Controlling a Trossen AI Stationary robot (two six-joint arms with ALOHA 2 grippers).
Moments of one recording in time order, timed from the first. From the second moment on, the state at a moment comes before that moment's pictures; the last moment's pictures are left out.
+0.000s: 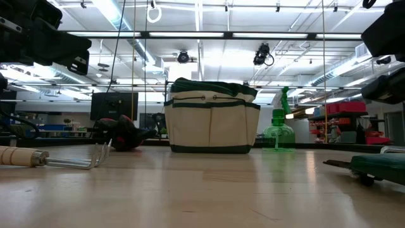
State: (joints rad) left arm -0.11 0.03 0.01 0.05 0.04 -0.02; right arm 0.56 1.35 0.71 -0.60 -0.23 0.46
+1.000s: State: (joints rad) left arm -0.11 0.03 0.01 0.05 0.04 -0.02; right arm 0.56 1.35 0.71 -0.55 -0.23 0.46
